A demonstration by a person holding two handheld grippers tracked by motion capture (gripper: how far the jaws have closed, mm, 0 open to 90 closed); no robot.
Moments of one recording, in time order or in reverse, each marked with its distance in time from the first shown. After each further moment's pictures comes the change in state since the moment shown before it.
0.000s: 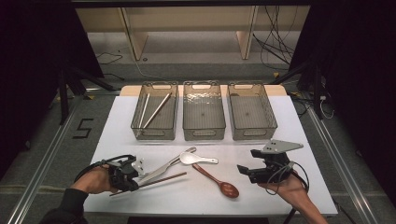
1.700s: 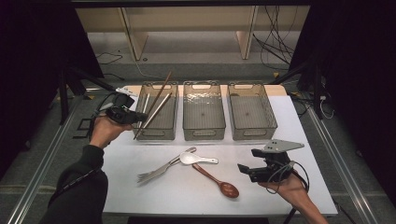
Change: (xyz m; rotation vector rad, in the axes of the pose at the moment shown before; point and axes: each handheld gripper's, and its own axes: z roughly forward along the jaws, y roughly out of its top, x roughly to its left) left arm 0.112 0.043 -0.099 -0.544 0.258 -0.569; right arm -0.003 -0.001 0.001 -0.008 -0.004 0.017
